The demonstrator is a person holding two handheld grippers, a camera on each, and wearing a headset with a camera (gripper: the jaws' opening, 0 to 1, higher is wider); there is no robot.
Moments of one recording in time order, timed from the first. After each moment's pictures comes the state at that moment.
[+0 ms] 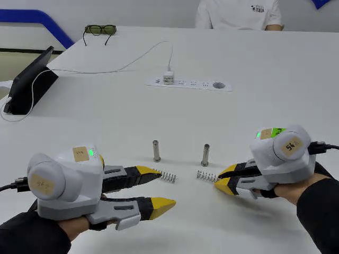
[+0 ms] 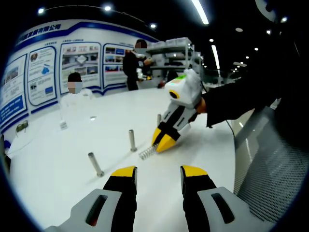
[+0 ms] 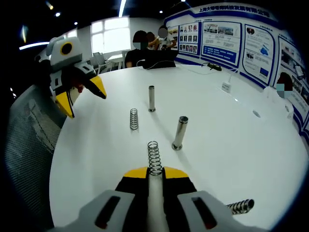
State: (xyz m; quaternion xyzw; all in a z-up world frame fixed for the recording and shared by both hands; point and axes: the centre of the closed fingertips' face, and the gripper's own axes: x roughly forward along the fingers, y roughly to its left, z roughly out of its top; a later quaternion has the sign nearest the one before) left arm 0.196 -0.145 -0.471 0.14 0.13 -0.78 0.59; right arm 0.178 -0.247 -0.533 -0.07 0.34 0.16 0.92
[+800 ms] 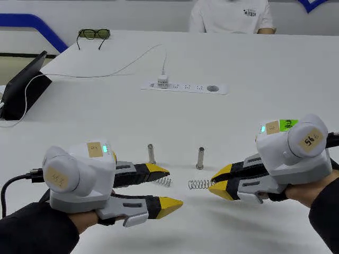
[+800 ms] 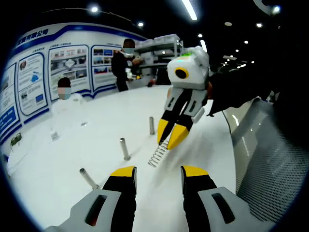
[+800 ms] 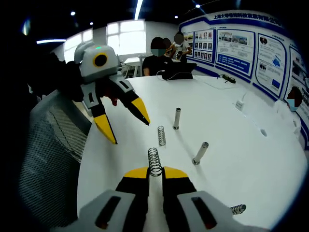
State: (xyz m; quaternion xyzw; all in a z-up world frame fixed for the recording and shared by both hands) left arm 0.181 -0.165 -0.467 0.17 0.11 -0.81 0.55; right arm 0.159 -0.204 -0.481 -0.08 0.32 0.23 0.92
